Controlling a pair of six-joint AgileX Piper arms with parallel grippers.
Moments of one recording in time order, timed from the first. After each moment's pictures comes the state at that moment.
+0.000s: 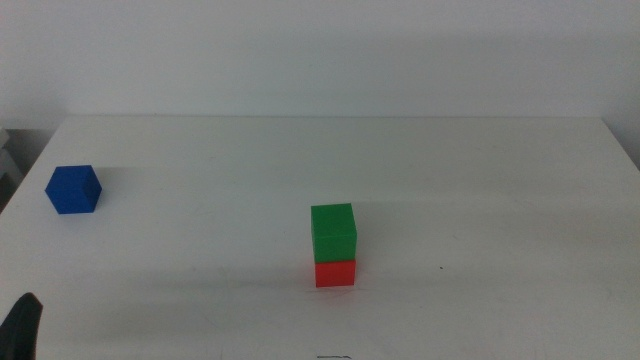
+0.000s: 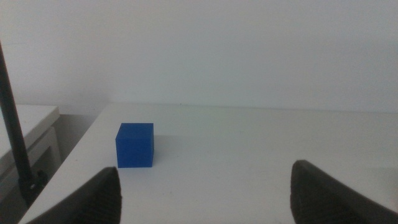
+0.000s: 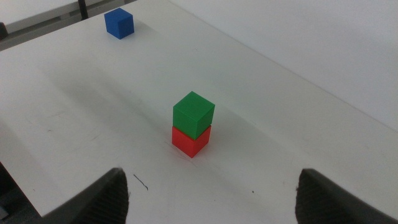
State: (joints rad) left arm -0.01 -0.01 0.03 -0.06 0.10 -0.01; right arm 0.65 0.58 -0.93 0.05 0.88 -0.17
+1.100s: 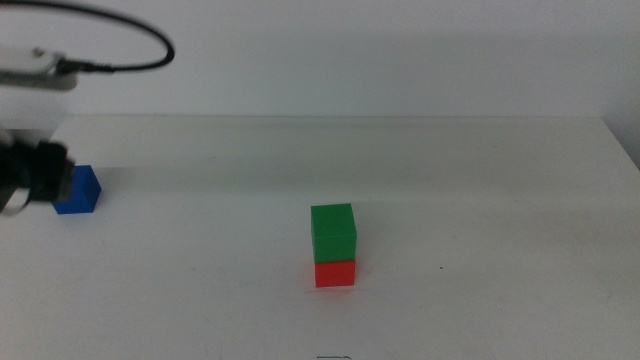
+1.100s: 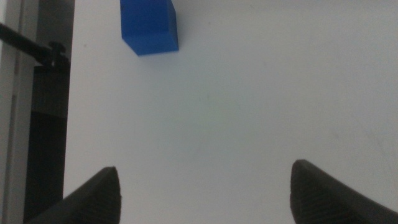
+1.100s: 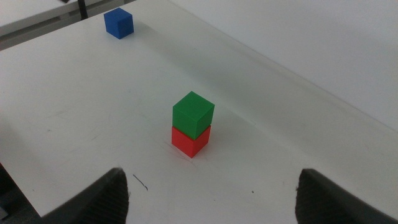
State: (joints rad) left arm -0.01 1.22 -1.03 0.11 0.87 0.00; right arm 0.65 0.58 -0.93 0.05 0.88 -0.17
